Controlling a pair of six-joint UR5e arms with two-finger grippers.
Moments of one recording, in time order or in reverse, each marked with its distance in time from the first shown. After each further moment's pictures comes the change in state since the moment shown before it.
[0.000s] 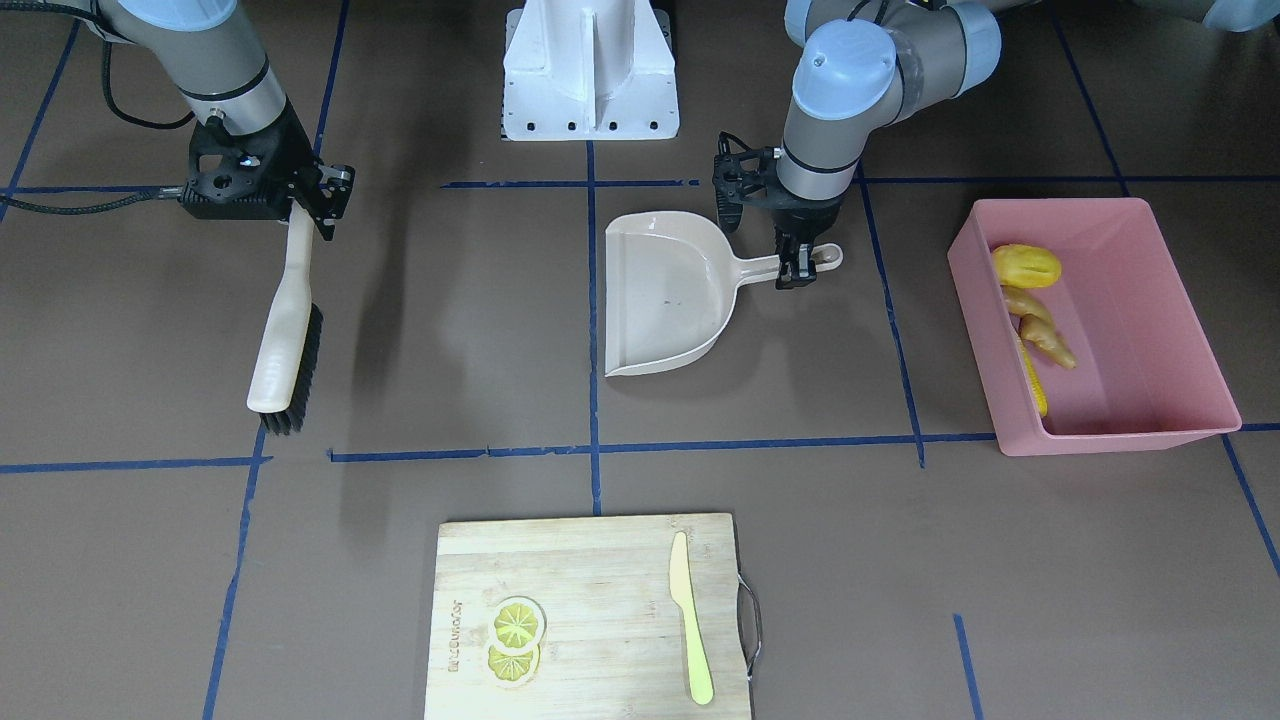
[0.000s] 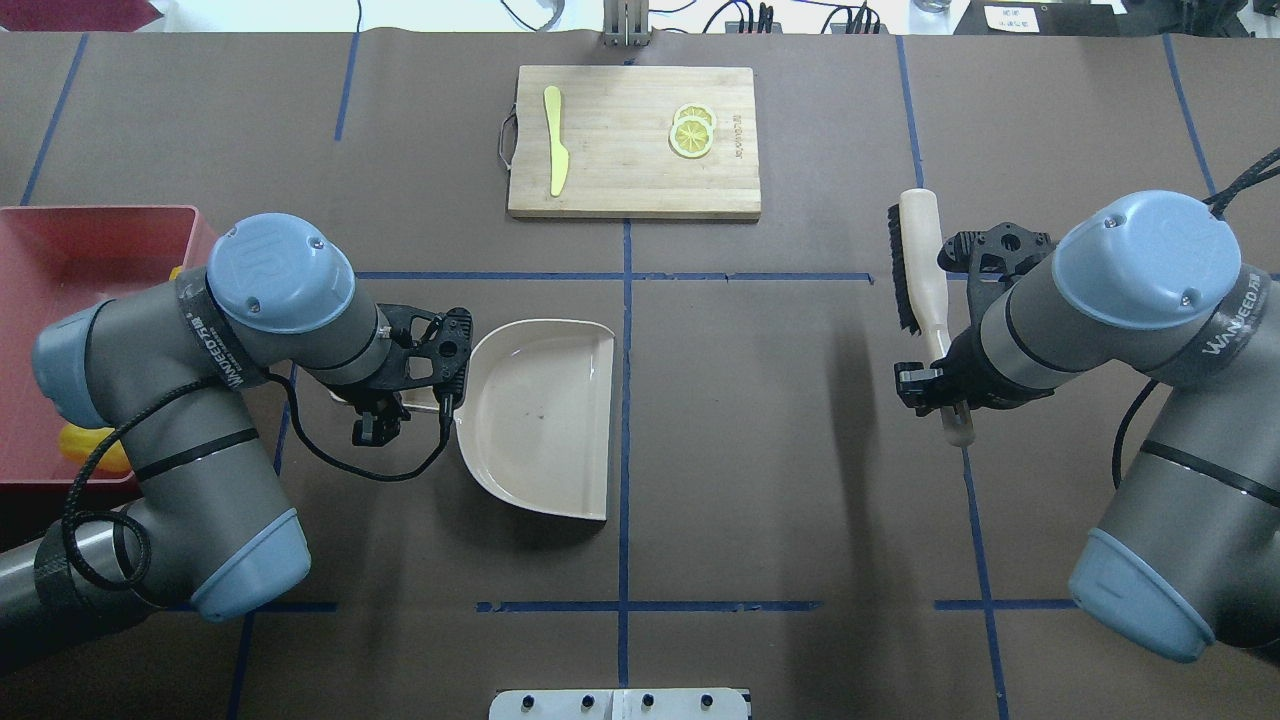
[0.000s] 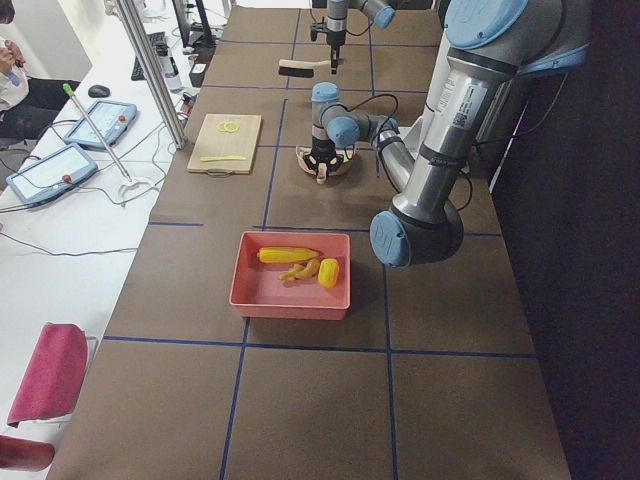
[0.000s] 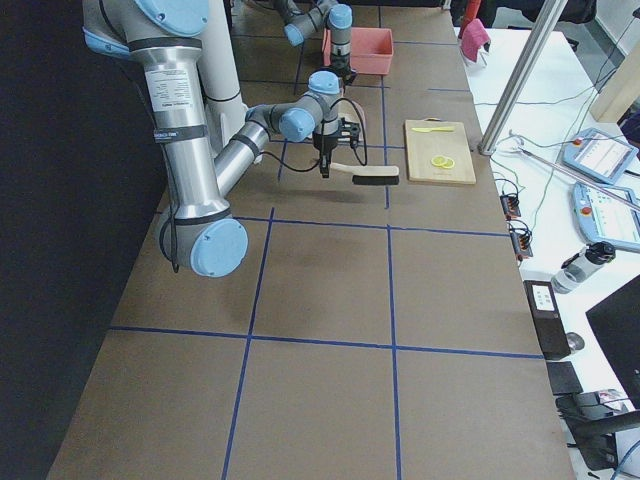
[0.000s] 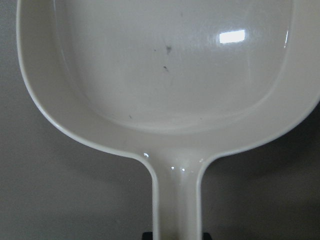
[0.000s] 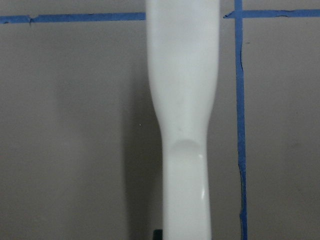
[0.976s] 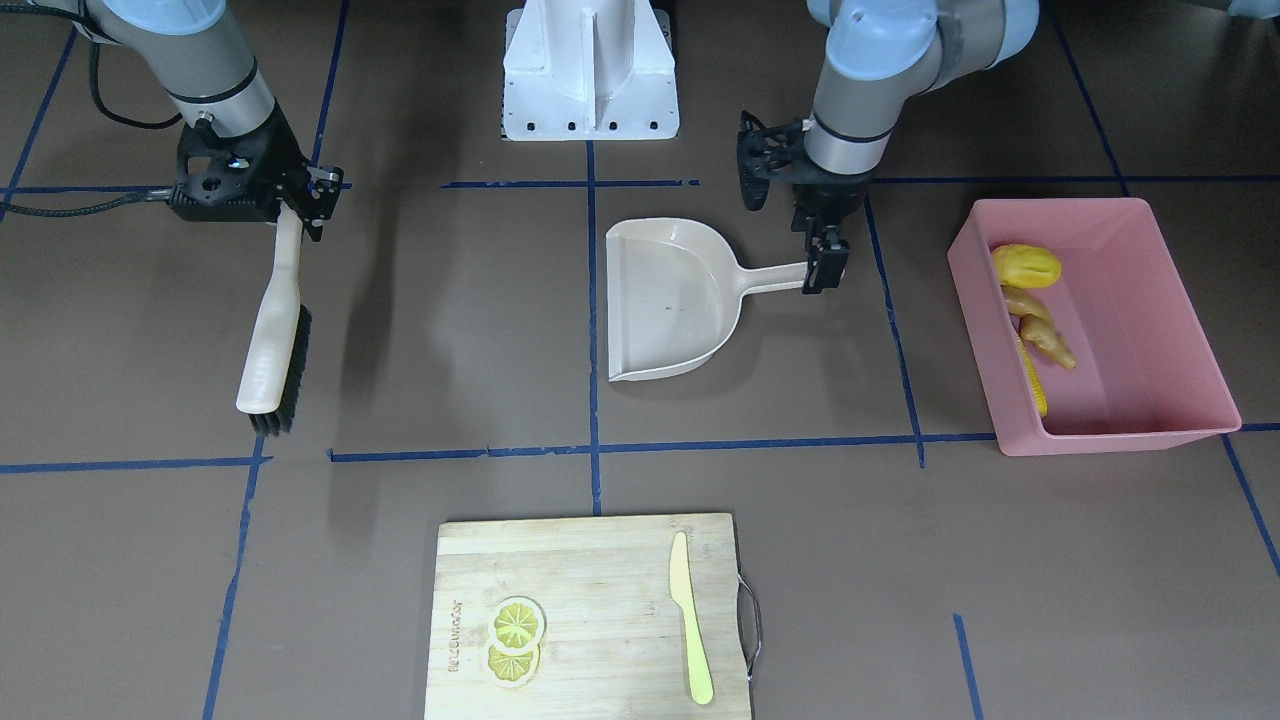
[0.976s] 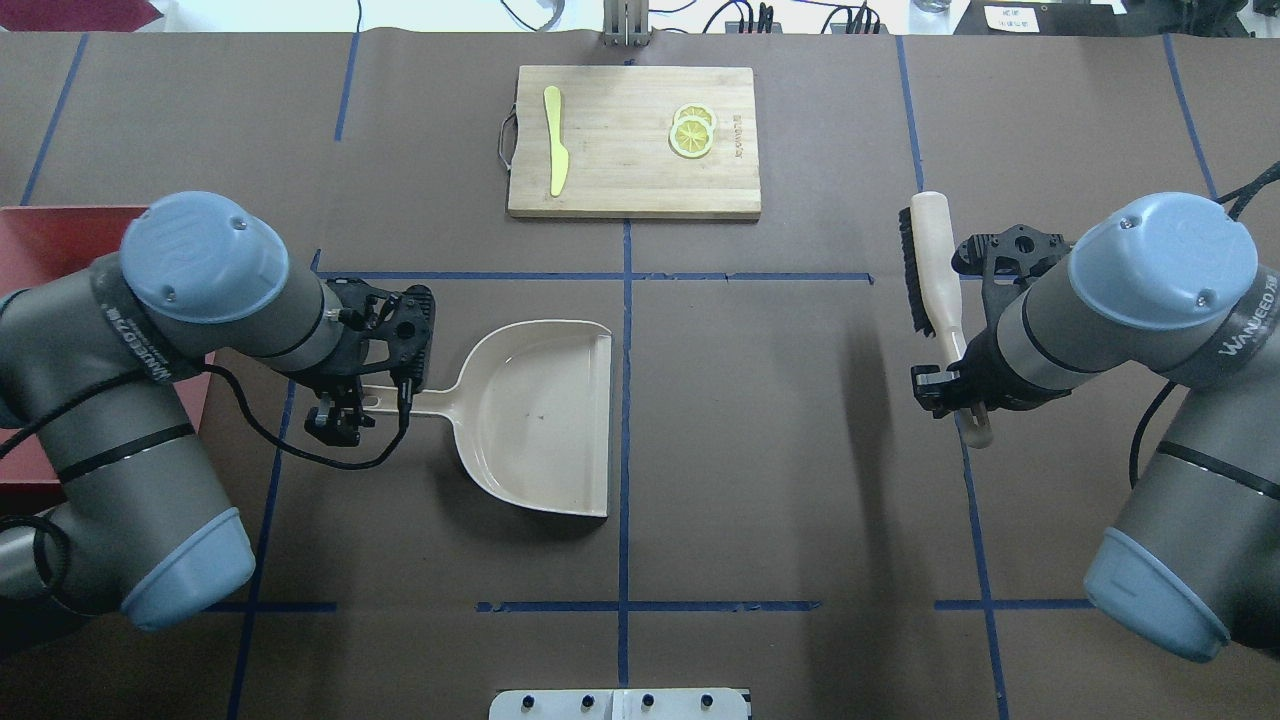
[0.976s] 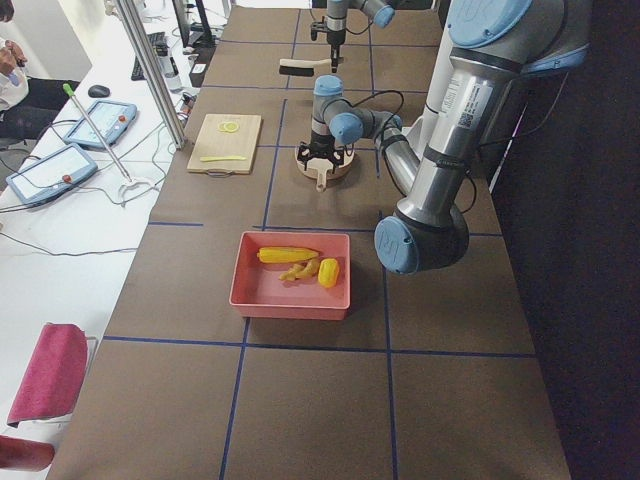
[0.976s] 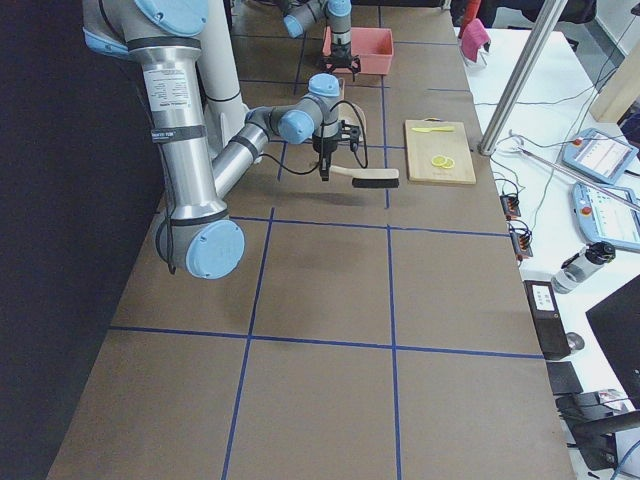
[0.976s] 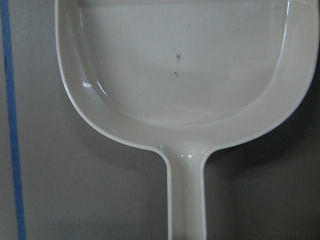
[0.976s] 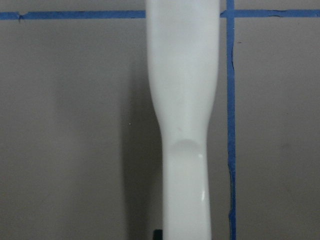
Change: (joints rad) left arm -0.050 0.079 -0.126 0.004 0.014 -0.001; right arm 0.018 -0.044 0.005 0.003 0.004 -0.054
